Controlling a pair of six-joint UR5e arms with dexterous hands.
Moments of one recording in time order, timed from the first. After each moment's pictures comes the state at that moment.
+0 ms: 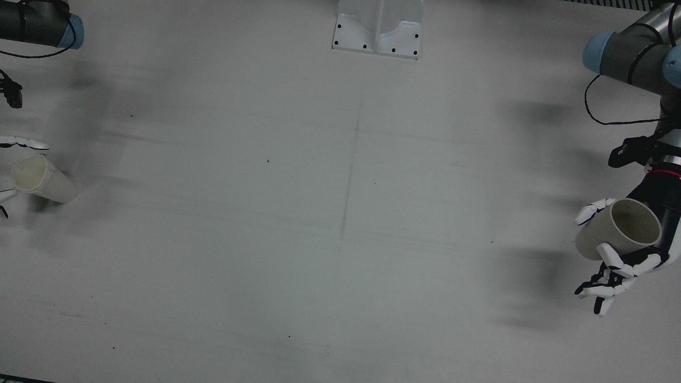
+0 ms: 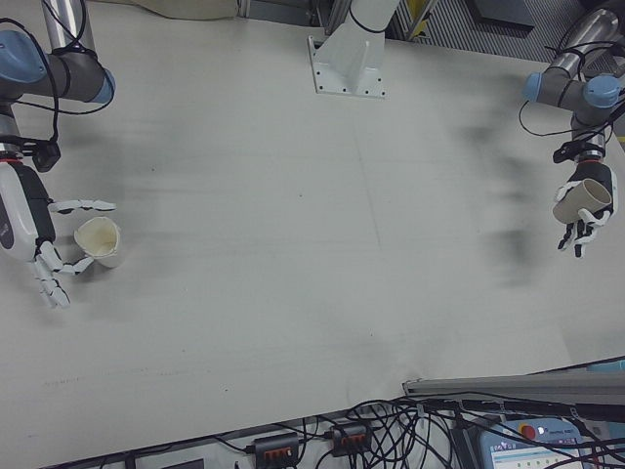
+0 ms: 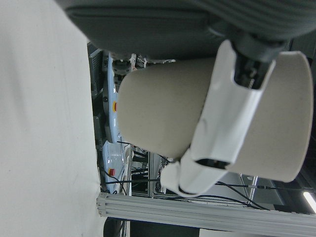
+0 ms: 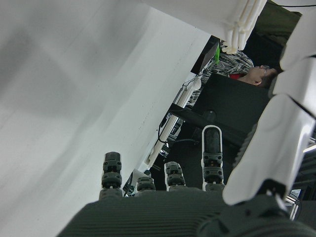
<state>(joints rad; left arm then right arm) -0.78 -1.61 -1.86 0.12 1.12 0.08 1.10 -1.59 1.34 -2.85 -1.48 -0.59</state>
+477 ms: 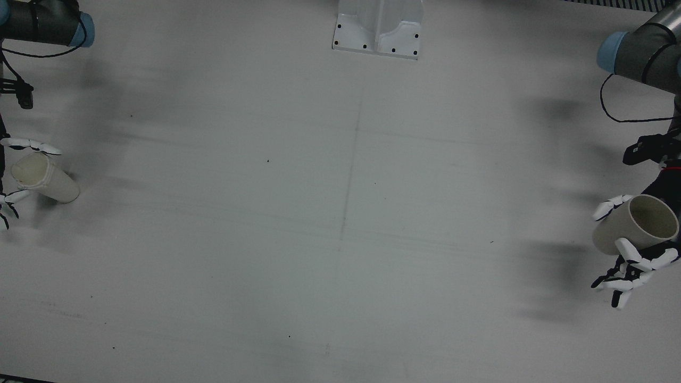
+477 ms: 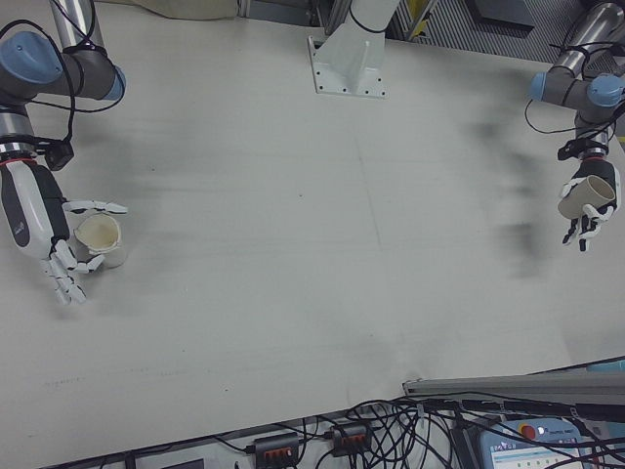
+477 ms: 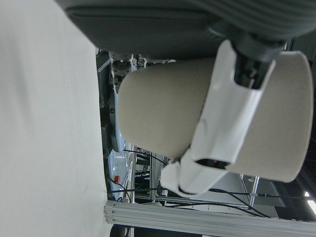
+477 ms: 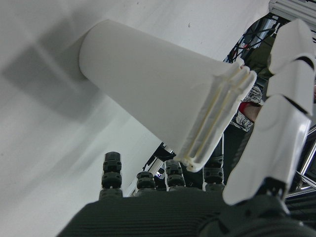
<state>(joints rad) -0.78 -1.53 -1.86 0.03 1.12 0.08 1.07 -1.60 1.38 -2.90 -1.45 -0.60</state>
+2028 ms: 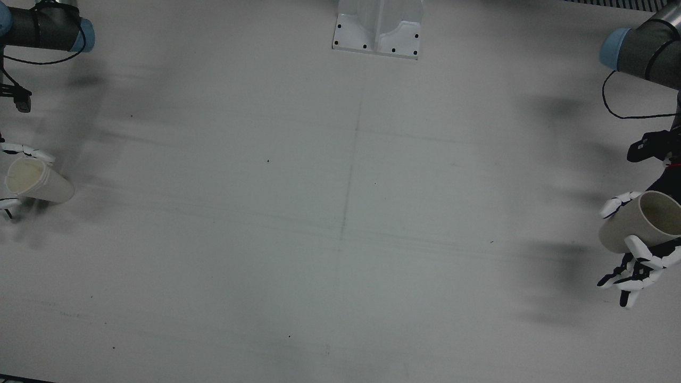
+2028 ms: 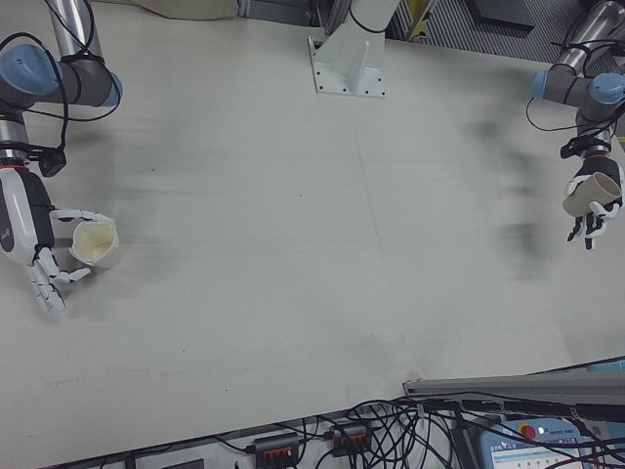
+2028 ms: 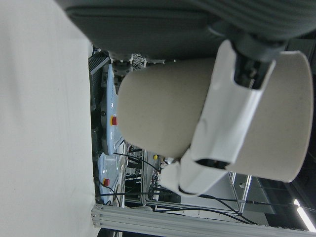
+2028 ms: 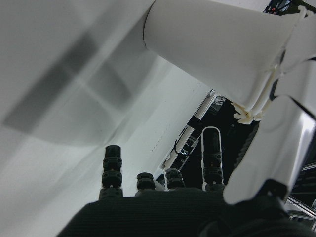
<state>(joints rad) -0.78 -1.51 -1.87 0.02 1.10 0.05 1.05 -1.57 1.30 -2.89 -1.39 -0.59</state>
